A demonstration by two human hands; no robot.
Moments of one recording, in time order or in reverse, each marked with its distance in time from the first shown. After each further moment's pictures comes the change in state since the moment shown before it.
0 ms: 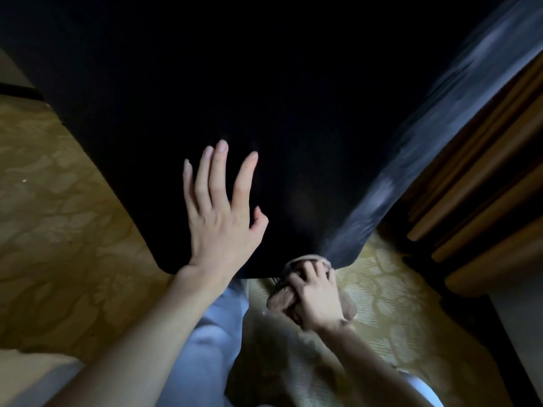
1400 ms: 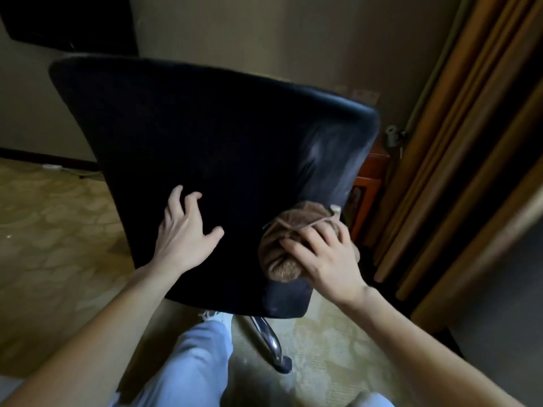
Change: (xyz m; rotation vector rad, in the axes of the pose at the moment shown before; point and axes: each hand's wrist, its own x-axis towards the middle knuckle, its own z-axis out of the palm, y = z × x) left_hand 0.048 -0.027 -0.107 -0.340 -0.570 -0.443; right_hand -0.054 0.018 -0.209 -0.265 0.953 -0.341
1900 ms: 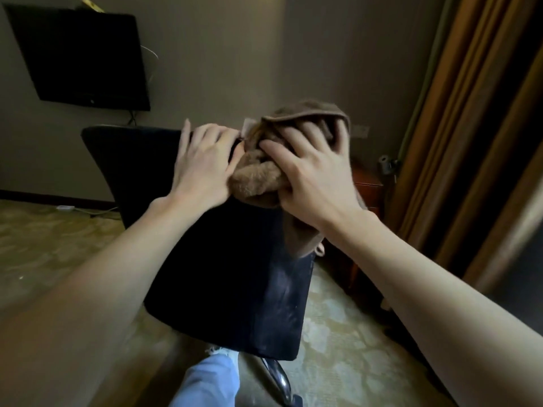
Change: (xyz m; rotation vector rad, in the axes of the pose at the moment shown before) left_hand 0.054 0.117 -0.128 0.162 0.417 0.485; right_hand 0.179 0.023 -0.121 -0.142 -0.012 0.148
